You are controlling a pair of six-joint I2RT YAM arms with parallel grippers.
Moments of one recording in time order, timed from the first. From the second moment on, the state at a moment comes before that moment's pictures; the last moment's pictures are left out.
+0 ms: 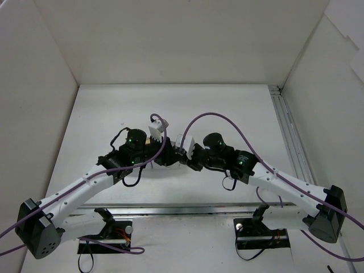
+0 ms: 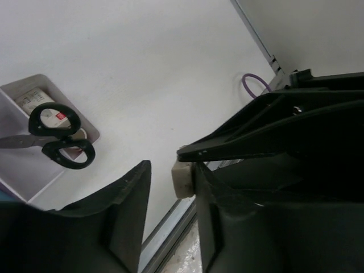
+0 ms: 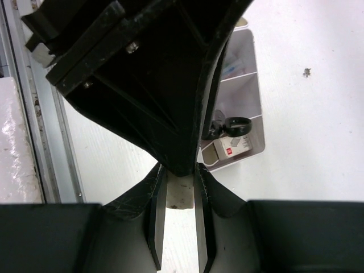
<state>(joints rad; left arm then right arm) -0.70 1.10 0.84 -0.15 0.36 -0.48 0.92 1.16 0.92 -0.26 -0.23 -0.34</state>
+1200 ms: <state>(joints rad) -0.21 0.86 0.85 -0.60 -0.24 -0.55 0.87 1.01 0.82 -0.13 0.27 -0.11</state>
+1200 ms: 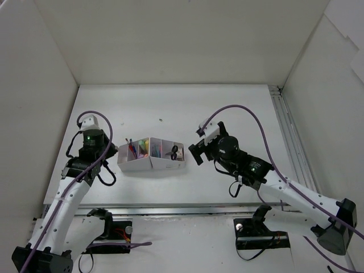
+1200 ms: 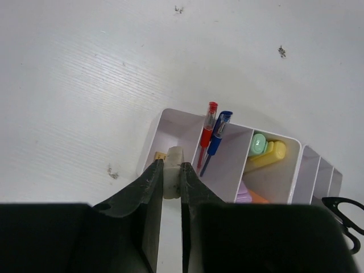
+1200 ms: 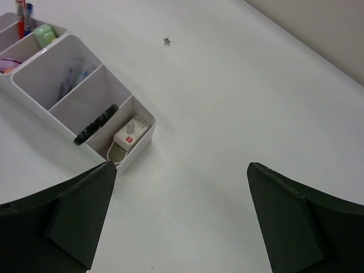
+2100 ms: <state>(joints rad) -0.16 0.97 0.84 -0.59 -0.12 -0.50 0.72 0.88 0.76 -0.22 0.39 0.02</state>
